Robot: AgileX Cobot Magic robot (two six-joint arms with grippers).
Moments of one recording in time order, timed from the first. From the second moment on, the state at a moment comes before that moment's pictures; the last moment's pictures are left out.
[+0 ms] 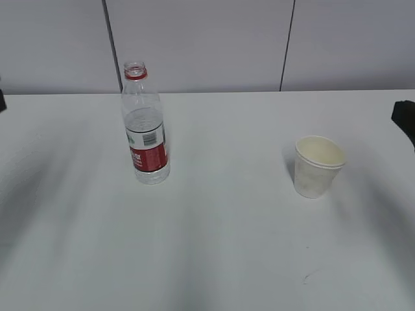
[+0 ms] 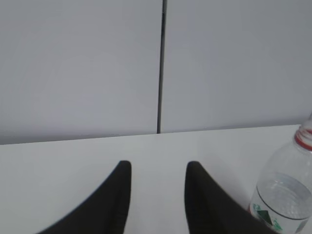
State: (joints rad) left arm -0.21 1.08 -0.46 -0.13 -0.38 0.14; right arm 0.10 0.94 -0.39 0.00 -0.21 0.00
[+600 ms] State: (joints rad) left arm -0.24 1.21 -0.42 -0.14 -0.62 0.13; right arm 0.10 1.26 -0.12 -0.18 -0.80 0.10
